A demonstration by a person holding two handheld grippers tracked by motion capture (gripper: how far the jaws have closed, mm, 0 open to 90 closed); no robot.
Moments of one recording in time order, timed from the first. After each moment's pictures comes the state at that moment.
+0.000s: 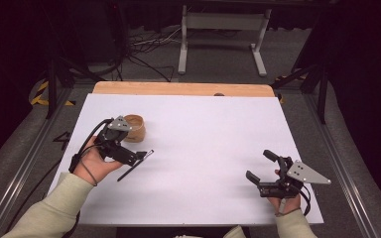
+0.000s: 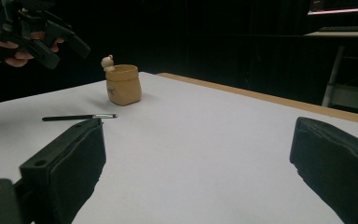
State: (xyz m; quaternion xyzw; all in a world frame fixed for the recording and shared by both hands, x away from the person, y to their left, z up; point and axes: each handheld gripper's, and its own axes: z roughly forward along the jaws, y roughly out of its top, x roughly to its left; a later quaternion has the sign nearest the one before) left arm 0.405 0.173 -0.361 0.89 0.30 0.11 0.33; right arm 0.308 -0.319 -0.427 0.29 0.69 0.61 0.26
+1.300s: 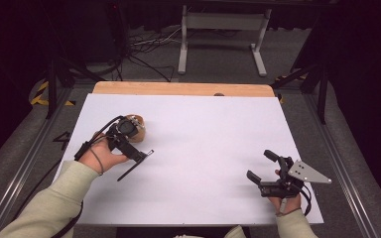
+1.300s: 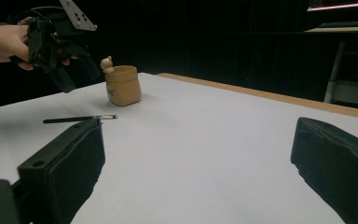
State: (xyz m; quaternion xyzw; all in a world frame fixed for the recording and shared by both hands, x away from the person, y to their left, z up) left arm 0.441 0.152 -0.382 0.92 0.33 0.05 0.18; right arm 0.309 -0.322 -0.429 0.30 0.68 0.62 0.25
